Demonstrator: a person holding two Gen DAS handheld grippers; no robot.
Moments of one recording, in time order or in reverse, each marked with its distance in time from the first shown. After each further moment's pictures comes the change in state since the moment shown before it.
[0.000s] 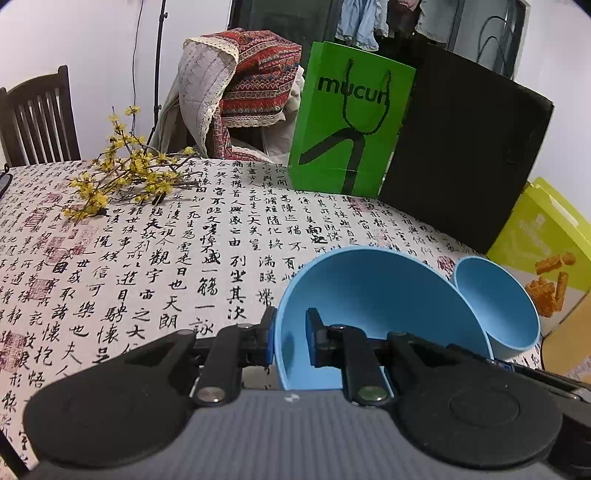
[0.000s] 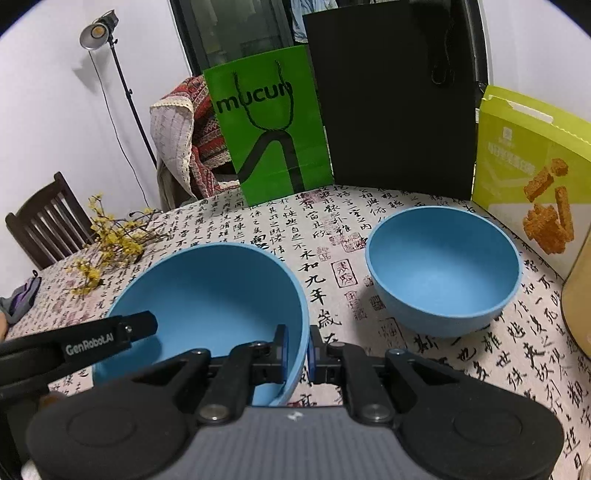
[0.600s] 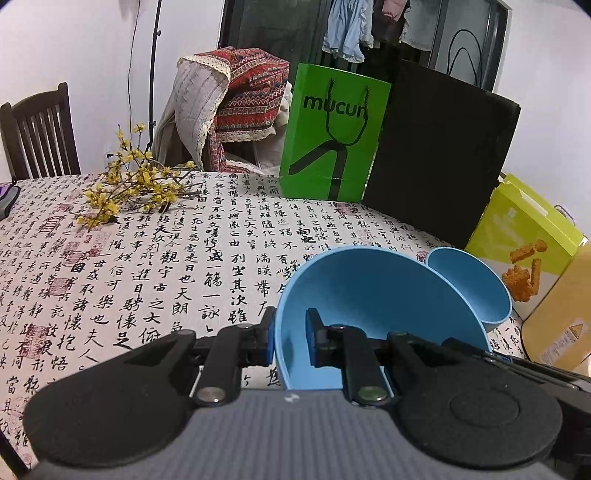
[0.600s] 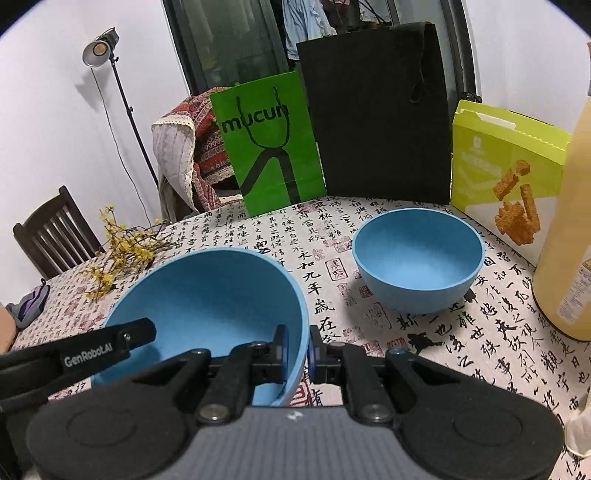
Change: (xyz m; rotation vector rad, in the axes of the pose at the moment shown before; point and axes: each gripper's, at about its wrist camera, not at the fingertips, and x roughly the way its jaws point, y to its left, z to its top) left arm -0.053 -0.002 -0.020 0.026 -0.047 -0.021; right arm -0.052 0.002 -0.023 0.019 -0.056 -0.007
